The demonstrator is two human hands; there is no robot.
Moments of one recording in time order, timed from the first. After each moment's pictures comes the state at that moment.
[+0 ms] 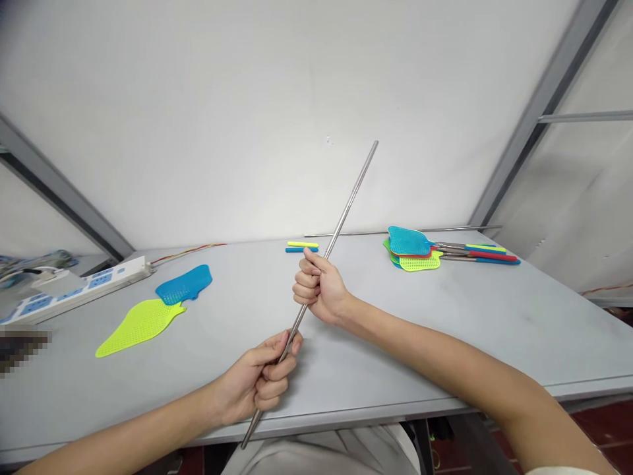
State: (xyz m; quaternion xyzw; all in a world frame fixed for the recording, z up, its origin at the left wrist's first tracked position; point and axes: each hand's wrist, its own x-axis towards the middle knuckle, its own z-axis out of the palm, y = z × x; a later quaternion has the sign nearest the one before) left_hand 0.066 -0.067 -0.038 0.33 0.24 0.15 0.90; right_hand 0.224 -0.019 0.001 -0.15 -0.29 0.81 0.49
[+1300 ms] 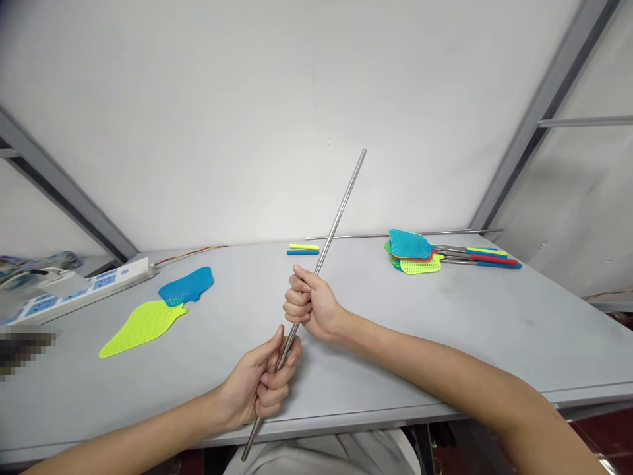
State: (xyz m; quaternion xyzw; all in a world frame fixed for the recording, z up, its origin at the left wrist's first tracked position) left_hand 0.068 -0.070 -0.039 0.33 0.27 0.15 0.89; right_hand 0.210 -0.028 -0.008 -0.13 -0.29 0.83 0.46
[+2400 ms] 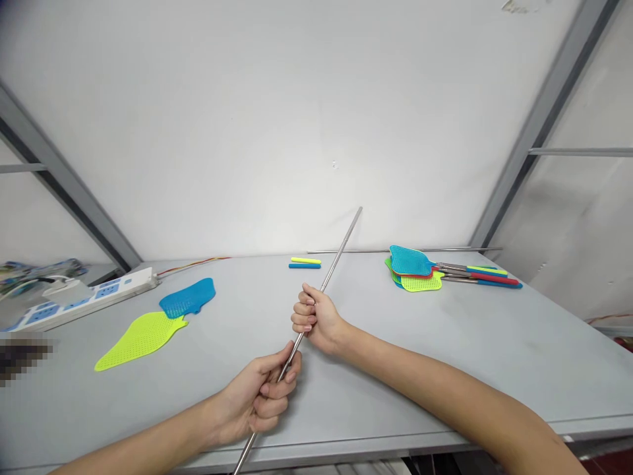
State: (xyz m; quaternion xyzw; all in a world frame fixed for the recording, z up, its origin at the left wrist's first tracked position) left_hand 0.066 -0.058 -0.041 0.28 0.28 0.11 0.91; right_hand 0.211 -0.010 -0.030 -0.14 -0.21 0.86 0.45
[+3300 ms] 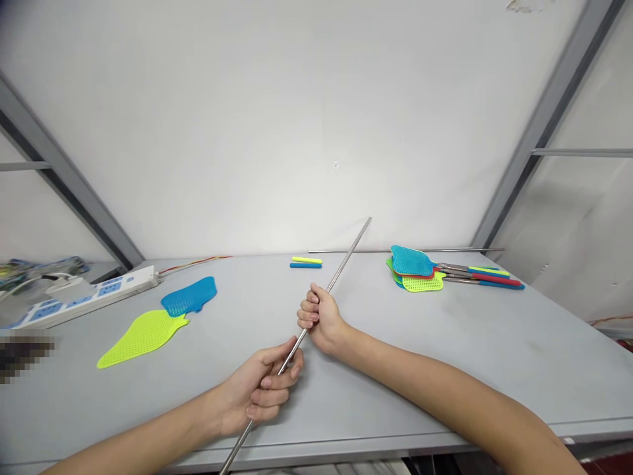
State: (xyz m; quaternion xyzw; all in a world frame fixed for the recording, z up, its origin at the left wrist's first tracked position) left_hand 0.067 -0.052 -0.036 0.26 0.28 0.11 0.92; right_hand 0.208 -0.007 -0.039 -0.18 -0.15 0.81 0.54
